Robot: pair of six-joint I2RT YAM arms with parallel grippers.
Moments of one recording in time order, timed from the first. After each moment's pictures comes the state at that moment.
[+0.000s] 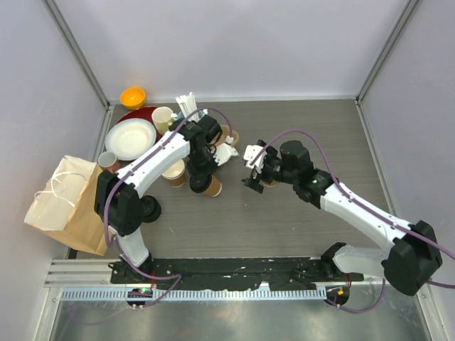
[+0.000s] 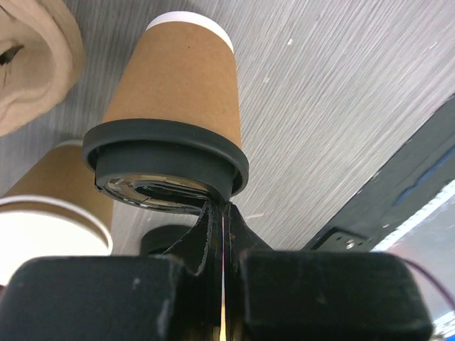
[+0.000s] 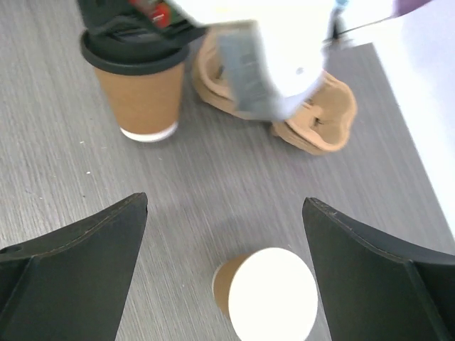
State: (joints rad) left arm -0.59 1.77 1.61 -1.25 0.23 0.46; right arm 0.64 1.22 0.85 -0.05 -0.38 -0.59
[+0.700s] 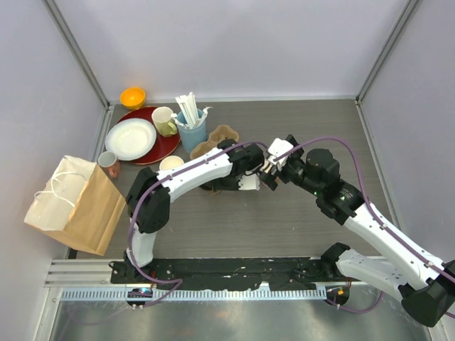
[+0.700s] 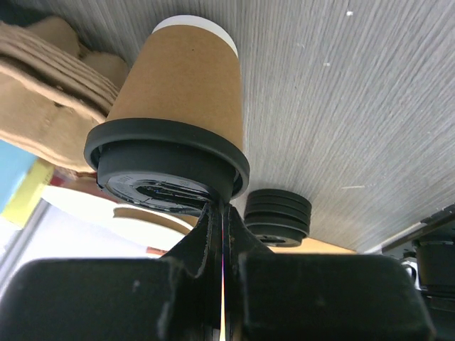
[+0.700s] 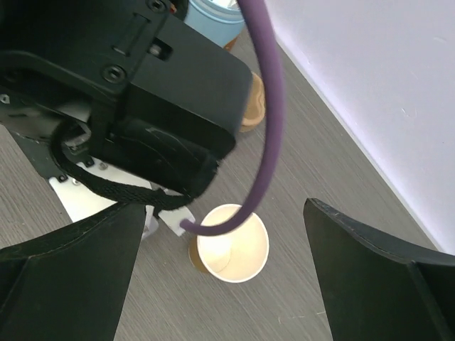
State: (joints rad) left arm -0.92 1.95 1.70 -1.33 -0.32 0.60; right arm 0.64 0.90 0.84 -0.16 -0.12 -0.45
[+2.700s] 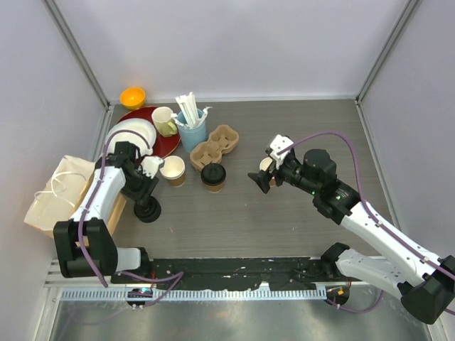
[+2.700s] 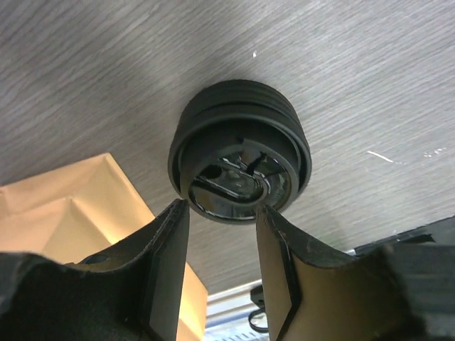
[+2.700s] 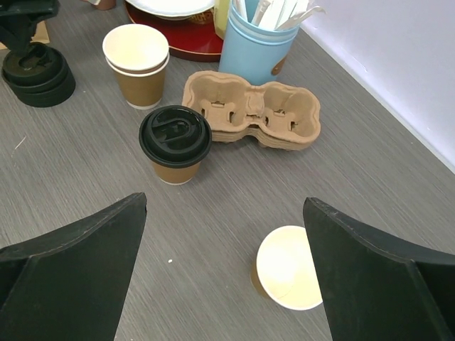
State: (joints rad) left arm 0.05 1.30 0.96 -0.99 0.11 0.56; right arm 0.65 0.92 0.81 -0.08 -0.22 -0.23
